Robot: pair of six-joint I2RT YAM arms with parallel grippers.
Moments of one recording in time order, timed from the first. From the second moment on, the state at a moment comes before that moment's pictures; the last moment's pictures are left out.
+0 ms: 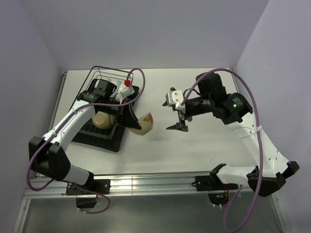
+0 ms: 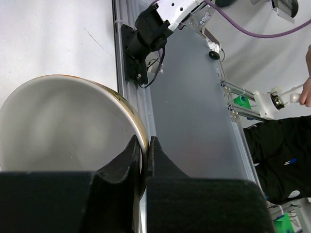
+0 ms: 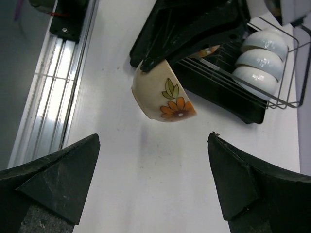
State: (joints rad) left arm -0.38 1.45 1.28 -0.91 1.39 0.44; right arm 0.57 1.20 1.58 -1.03 -0.82 -0.84
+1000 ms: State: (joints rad) left arm -0.40 1.50 1.28 -0.99 1.40 0.50; right arm 0.98 1.34 1.41 -0.79 -0.36 -0.93
